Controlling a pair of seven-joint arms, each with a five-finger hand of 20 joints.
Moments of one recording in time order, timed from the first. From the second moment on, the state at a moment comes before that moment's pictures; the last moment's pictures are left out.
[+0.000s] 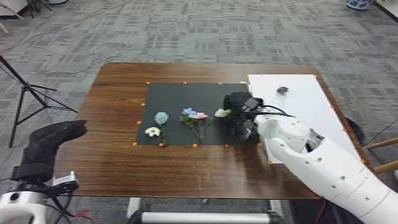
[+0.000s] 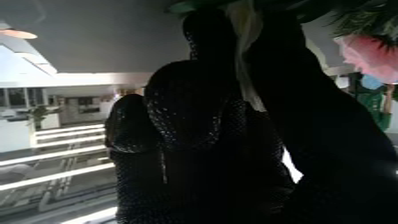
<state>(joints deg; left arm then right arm) 137.5 -52.8 -106.5 -120.5 60.3 18.9 14.1 -62.7 -52.1 42.4 -88.9 -129.8 -4.6 6.2</state>
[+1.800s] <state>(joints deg) 136.7 -53.1 -105.7 -120.4 60.5 16.4 13.2 -58.5 -57.8 56.5 -67.6 -141.7 -6.9 11.5</state>
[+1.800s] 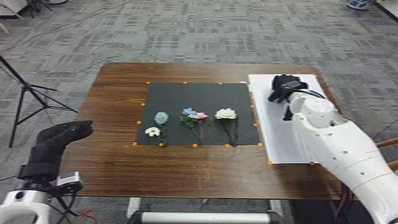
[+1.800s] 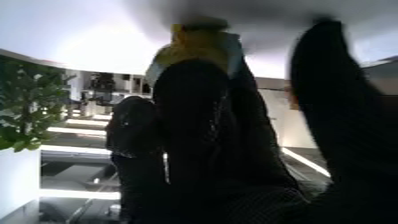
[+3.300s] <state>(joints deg) 137.3 -53.6 -106.6 -120.4 60.5 14.9 12.6 -64.0 -51.3 61.3 -73.0 -136.1 -8.4 15.1</state>
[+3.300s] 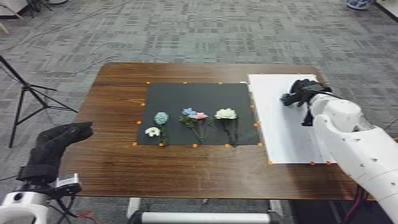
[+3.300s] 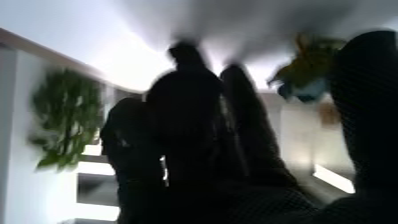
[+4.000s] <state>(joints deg) 136.8 -53.6 -106.6 -120.4 60.5 14.9 12.6 -66.0 -51.7 61.6 -76.7 -129.0 -8.5 13.4</state>
